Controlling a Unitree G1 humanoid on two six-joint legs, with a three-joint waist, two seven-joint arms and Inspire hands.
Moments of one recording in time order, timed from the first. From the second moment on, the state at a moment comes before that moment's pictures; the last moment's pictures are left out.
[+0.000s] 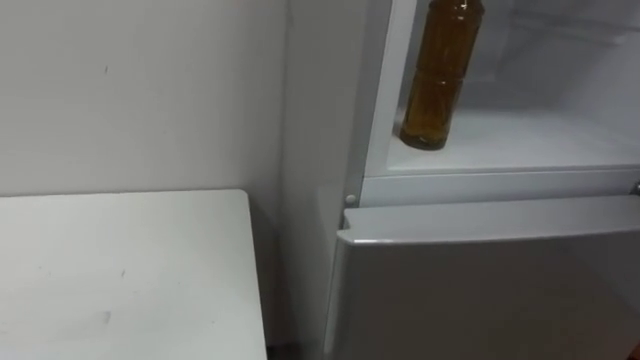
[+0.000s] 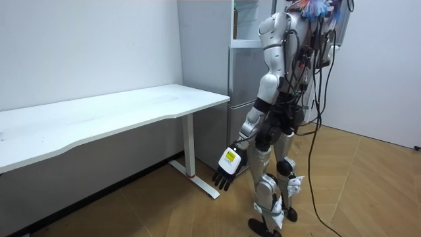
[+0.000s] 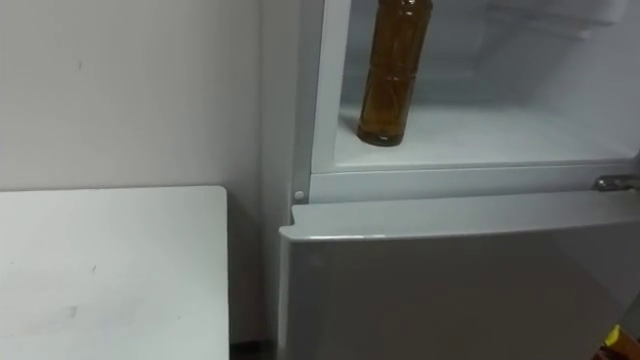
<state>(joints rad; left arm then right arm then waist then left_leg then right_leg) 0.35 0.19 0.31 0.98 0.17 0.06 0.20 0.06 -0.51 -0.79 0.13 0.71 -0.10 -0.87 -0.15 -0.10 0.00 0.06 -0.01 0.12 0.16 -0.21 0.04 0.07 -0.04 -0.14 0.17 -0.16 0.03</state>
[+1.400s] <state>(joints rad) 0.35 0.18 0.31 1.02 0.19 0.03 0.21 0.06 -0.51 -0.46 -0.13 0.15 0.18 -0.85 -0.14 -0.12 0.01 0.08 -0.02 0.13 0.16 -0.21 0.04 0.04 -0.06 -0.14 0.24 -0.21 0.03</state>
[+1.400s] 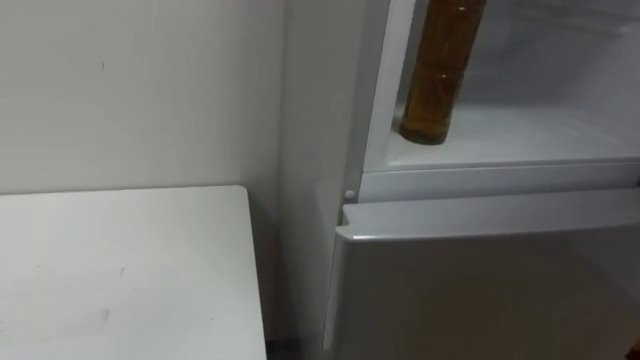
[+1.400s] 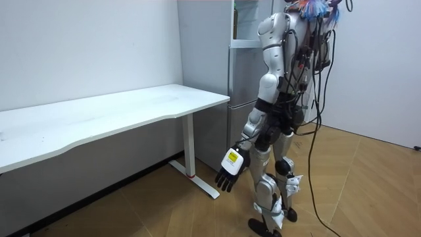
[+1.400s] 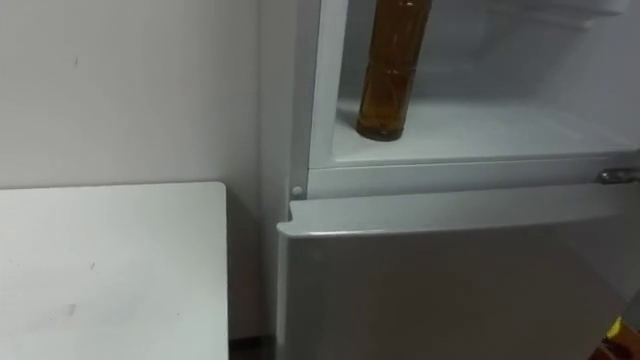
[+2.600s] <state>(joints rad) 0.32 0.20 0.25 1.09 0.21 0.02 0.23 -0.10 -0.64 -0.41 -0.57 0.15 -0.07 -0.34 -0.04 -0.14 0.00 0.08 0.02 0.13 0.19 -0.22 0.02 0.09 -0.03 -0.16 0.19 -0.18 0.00</state>
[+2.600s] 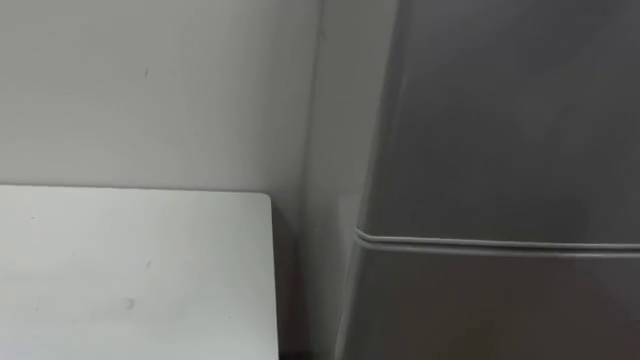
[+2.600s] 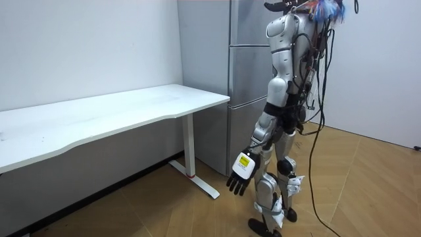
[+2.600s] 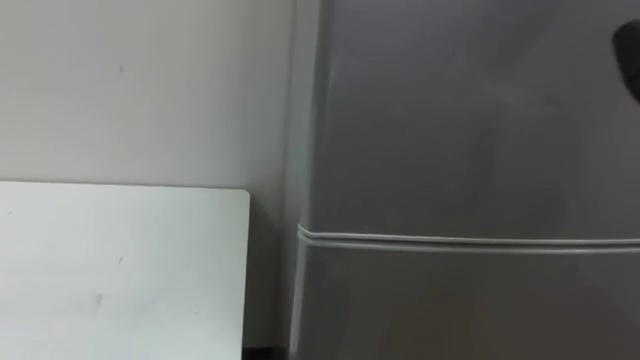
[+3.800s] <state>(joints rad) 0.30 0.20 0.18 1.12 0.28 0.03 0.24 -0.05 -0.57 -0.33 -0.39 0.16 -0.16 -0.26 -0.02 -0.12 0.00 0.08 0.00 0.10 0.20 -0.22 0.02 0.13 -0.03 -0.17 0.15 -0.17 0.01</state>
